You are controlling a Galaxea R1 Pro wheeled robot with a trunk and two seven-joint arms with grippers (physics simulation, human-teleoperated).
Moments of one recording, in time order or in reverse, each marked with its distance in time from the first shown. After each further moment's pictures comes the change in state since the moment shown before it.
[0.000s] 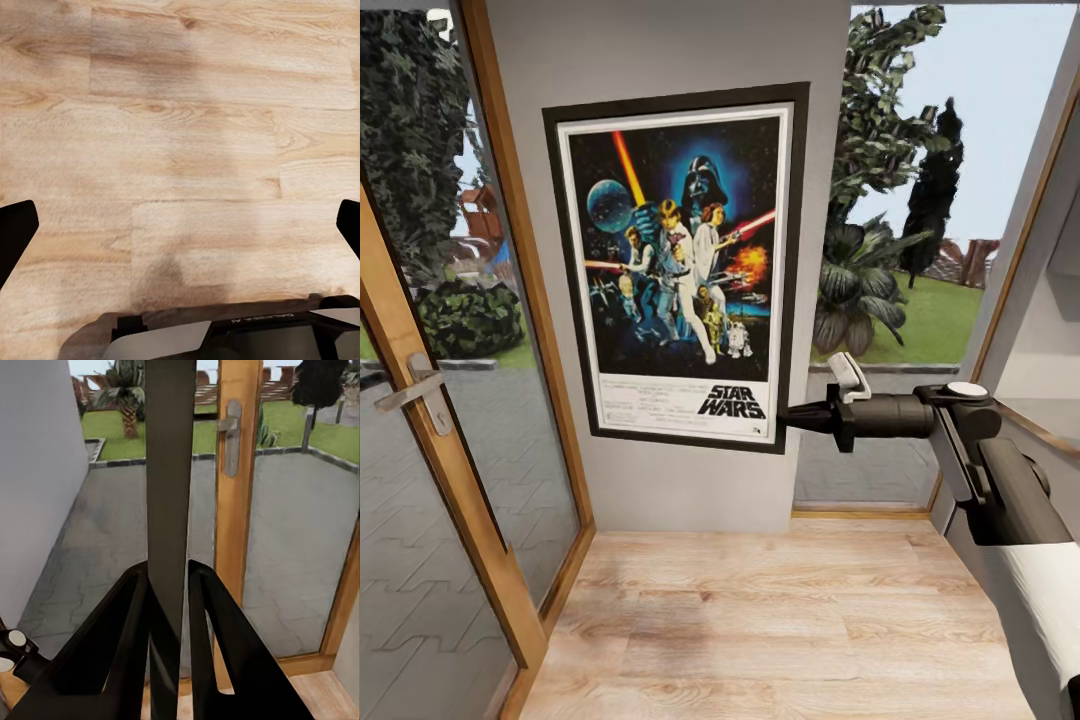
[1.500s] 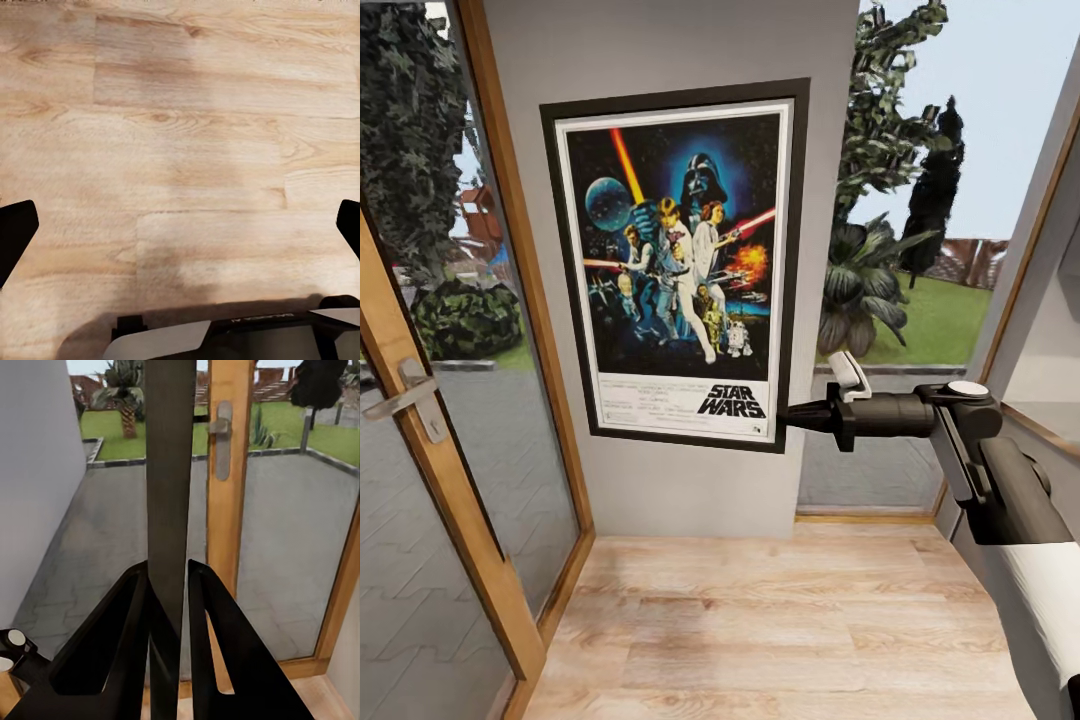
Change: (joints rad) left arm 0.000 0.001 0.003 0.000 0.000 0.002 -0.002; right arm -0.002 0.000 0.000 -0.005 0.000 0.000 0.000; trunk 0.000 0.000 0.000
